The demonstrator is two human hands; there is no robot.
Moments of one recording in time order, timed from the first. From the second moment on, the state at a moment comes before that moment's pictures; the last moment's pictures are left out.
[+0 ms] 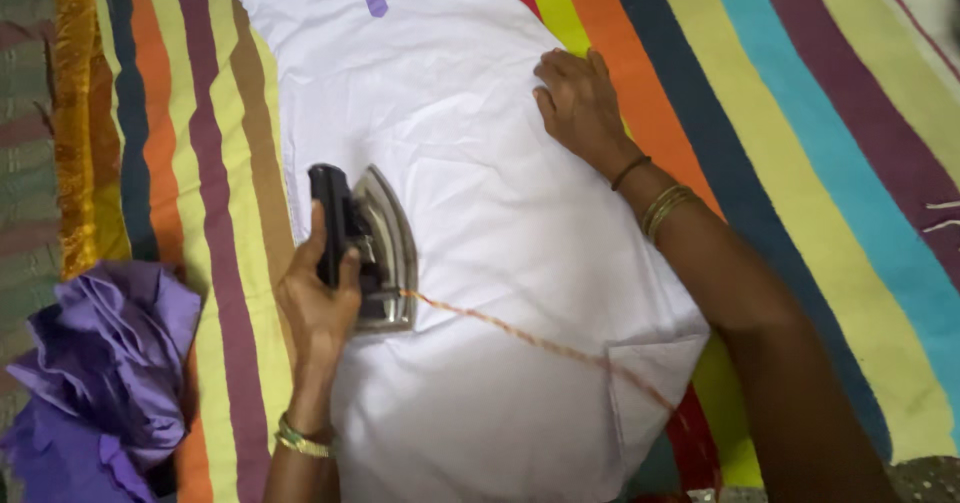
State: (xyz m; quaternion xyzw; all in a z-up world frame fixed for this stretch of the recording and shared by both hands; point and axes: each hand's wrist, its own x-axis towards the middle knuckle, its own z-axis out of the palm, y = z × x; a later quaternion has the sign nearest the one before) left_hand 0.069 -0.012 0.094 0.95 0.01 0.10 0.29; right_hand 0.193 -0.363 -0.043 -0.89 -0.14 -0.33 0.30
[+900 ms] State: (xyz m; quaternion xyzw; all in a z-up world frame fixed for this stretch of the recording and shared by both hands) left_hand 0.324 -0.021 0.049 0.94 -0.08 0.21 0.27; right_hand 0.196 -0.362 -0.042 -0.88 -0.16 -0.32 0.31
